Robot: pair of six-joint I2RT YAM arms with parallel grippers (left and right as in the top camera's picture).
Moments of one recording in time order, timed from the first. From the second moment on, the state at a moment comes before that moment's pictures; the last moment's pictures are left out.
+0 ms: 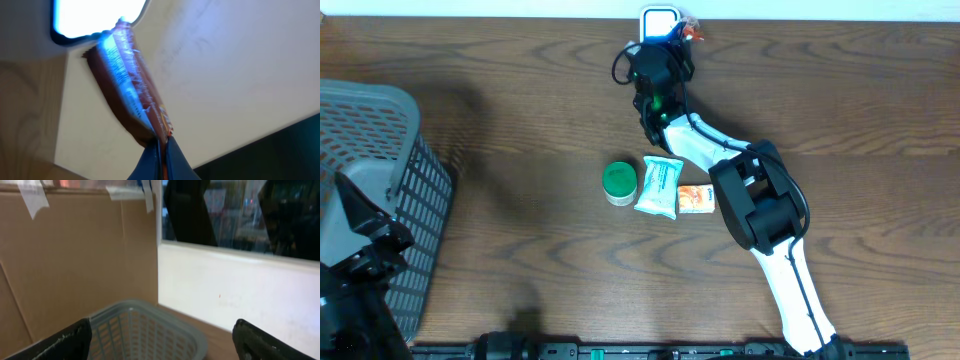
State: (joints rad) left arm 0.05 0.56 1.33 -0.71 -0.51 0.02; right arm 0.54 2.48 1.79 0.58 0.89 -2.01
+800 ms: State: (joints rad) left arm 0.05 0.56 1.33 -0.74 -0.51 0.02; right arm 0.65 2.49 1.79 0.34 0.79 -1.80
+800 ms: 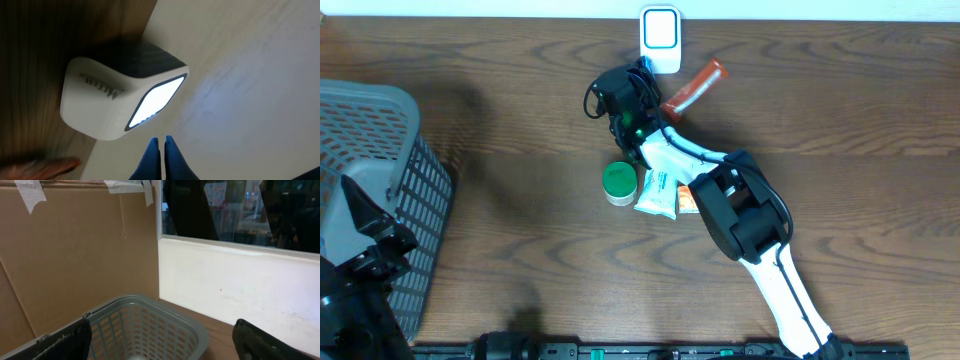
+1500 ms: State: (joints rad) left arm 0.05 0.56 1.33 -0.74 -0.51 0.02; right arm 0.65 2.48 1.79 0.40 1.21 -1.16
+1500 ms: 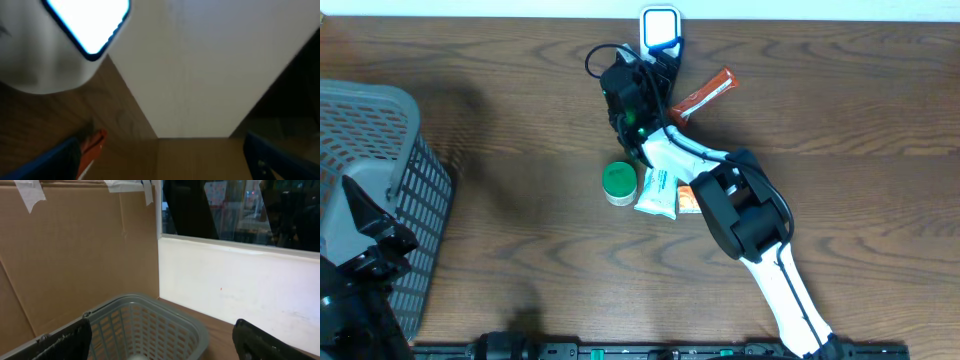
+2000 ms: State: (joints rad) left arm 0.05 0.56 1.33 -0.74 -0.51 0.02; right arm 0.58 2.03 1.81 0.24 1.49 -0.78
